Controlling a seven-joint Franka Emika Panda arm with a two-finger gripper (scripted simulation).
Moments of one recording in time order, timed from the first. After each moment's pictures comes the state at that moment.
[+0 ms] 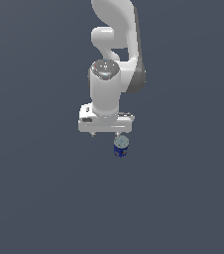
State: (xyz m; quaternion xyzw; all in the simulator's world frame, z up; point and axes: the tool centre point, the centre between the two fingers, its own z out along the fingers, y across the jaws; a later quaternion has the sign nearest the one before) arm -0.008 -0.027 0.164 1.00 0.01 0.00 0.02
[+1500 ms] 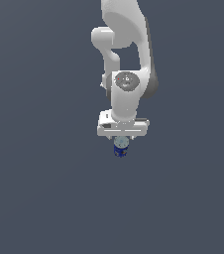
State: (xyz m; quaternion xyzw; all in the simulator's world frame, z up) arm -0.016 0.040 0.126 1.00 0.00 0.00 0.00
